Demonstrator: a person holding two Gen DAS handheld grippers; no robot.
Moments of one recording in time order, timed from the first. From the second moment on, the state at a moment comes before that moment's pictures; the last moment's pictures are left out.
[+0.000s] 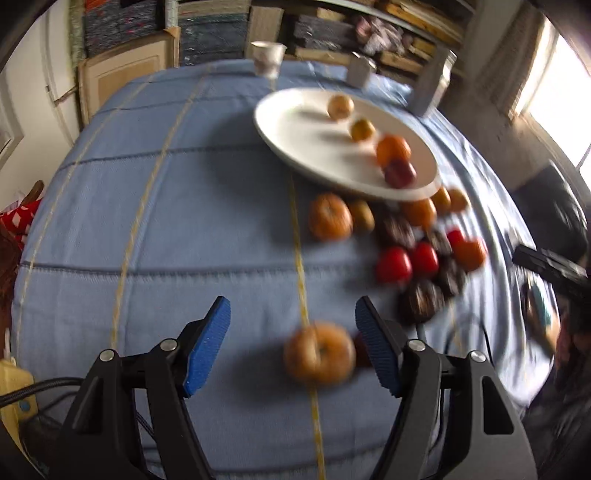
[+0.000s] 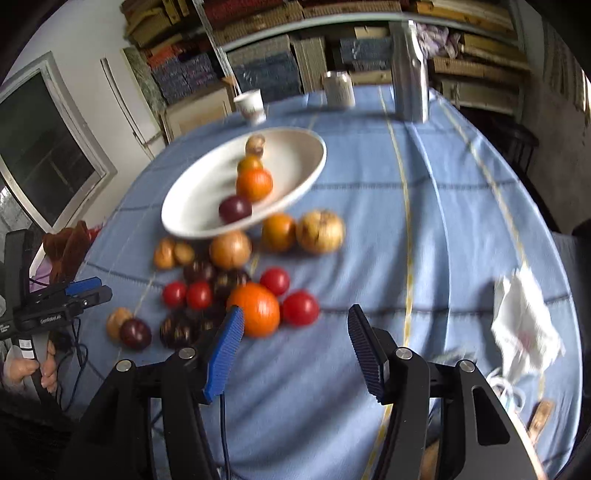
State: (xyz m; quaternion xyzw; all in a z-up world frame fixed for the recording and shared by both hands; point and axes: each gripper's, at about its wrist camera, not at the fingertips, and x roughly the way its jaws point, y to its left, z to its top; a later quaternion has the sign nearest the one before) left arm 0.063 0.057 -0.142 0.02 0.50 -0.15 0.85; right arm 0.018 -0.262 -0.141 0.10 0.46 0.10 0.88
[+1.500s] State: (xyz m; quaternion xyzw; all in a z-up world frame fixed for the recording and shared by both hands) left arm 0.060 0.061 -0.172 -0.03 0.52 -0.22 0.82; right arm 0.011 -0.251 -0.129 0.08 0.44 0.11 0.89
